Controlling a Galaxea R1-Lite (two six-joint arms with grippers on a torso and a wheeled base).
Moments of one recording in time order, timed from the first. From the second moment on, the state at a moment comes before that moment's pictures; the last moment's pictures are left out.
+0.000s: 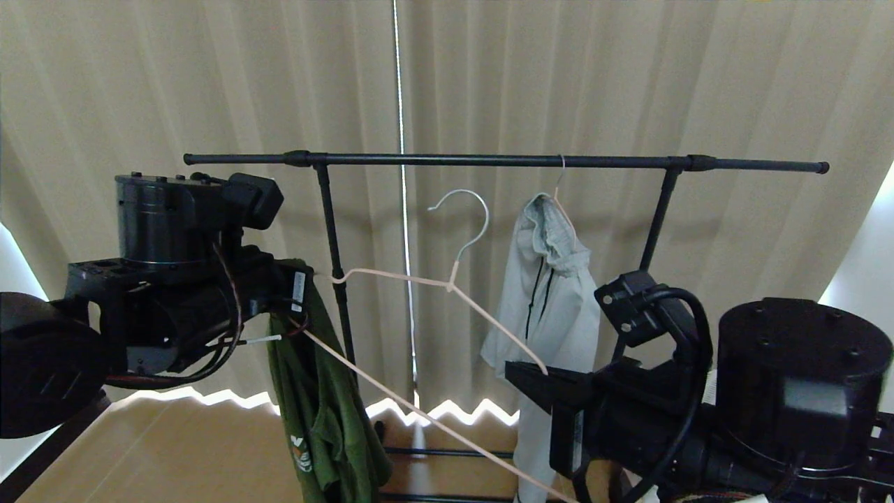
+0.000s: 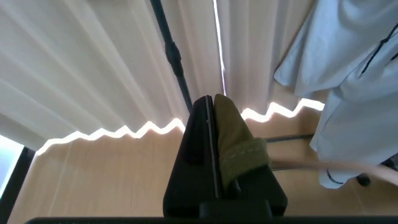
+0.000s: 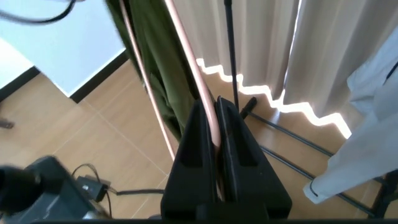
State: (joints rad) left arm -0.41 1.60 -0.85 -0.39 0.32 0.08; right arm 0.93 1.59 -0.62 -0.62 -0.22 0.40
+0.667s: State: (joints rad) left arm -0.48 1.54 -0.83 -0.39 0.09 0.23; right arm 0.93 1.66 -0.66 -0.61 -0.20 0.40
